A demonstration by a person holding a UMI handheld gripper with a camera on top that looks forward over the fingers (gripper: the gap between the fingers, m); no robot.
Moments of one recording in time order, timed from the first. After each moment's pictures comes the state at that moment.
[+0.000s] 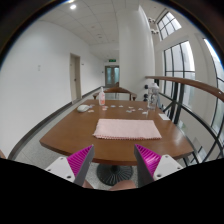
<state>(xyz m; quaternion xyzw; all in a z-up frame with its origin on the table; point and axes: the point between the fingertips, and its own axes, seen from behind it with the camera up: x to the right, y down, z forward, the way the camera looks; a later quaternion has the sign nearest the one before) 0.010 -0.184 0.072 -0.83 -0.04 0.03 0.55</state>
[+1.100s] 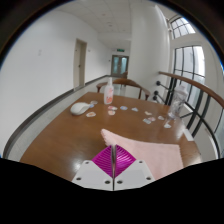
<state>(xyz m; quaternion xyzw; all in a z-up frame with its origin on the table) -0.040 -0.007 0.040 -0.86 -0.09 0.00 0.50</state>
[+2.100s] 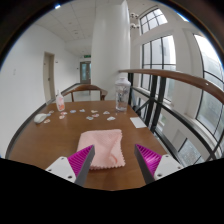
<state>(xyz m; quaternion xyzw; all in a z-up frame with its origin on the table) 0.173 -0.062 0.066 -0.85 0.06 -0.06 0.53</state>
